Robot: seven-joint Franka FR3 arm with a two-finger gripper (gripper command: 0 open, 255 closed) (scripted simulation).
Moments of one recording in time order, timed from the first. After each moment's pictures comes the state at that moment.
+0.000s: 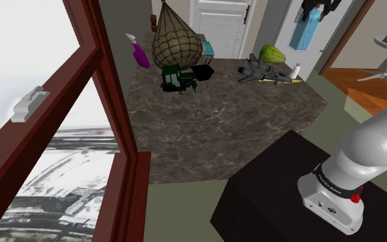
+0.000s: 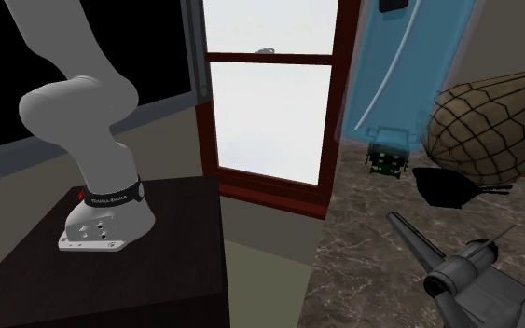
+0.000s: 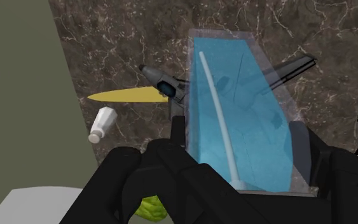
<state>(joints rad) -0.30 -0.14 -0.30 -1.72 -0.09 1.76 0.05</state>
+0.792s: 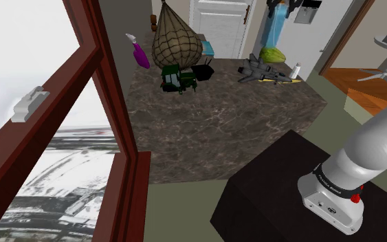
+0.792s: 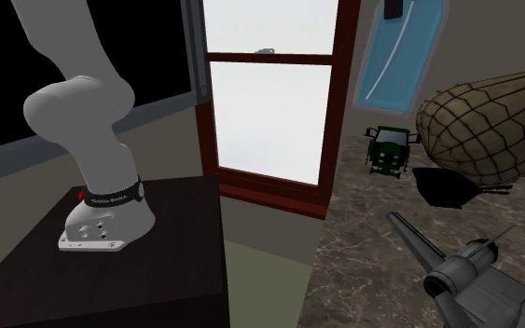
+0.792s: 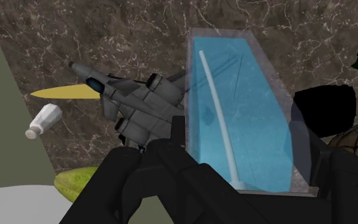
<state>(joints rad) -0.18 -0.06 -0.14 -1.62 -0.10 1.72 0.32</state>
